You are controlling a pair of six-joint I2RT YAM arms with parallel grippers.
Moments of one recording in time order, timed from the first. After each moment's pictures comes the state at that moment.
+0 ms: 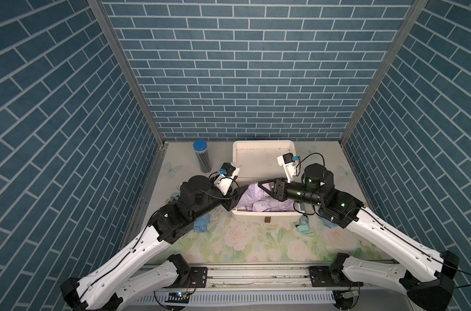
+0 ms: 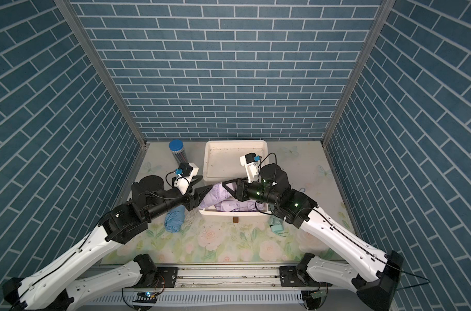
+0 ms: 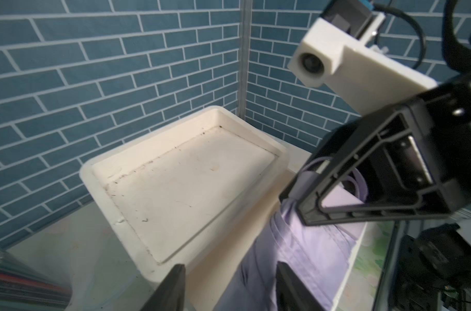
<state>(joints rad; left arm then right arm) -0.81 0.88 1.01 -0.35 -0.03 -0.04 0.87 1.06 1.07 -0.29 -0.29 0.71</state>
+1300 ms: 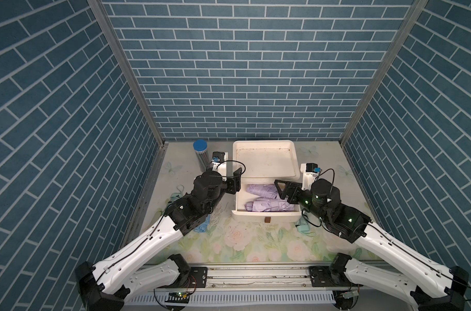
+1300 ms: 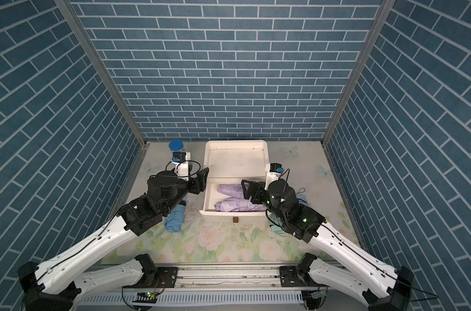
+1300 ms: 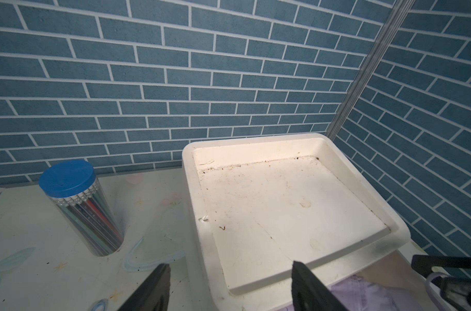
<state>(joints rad) -0.81 1.01 1.00 -0.25 -0.41 -0.30 0.88 0.92 0.92 -0.37 0.22 0.73</state>
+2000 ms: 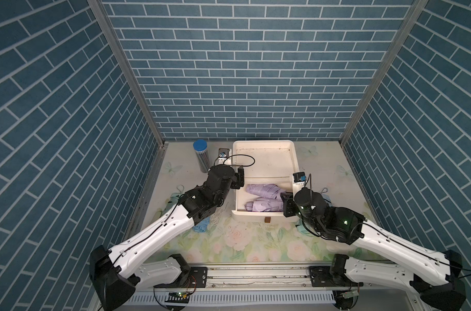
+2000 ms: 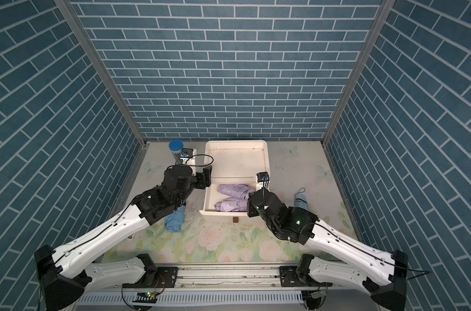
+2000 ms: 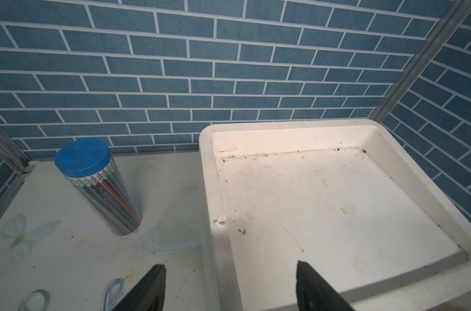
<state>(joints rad) -0.79 1.16 1.08 -0.32 -0.50 -0.35 1.09 1.01 0.97 -0.61 0.48 0.61</state>
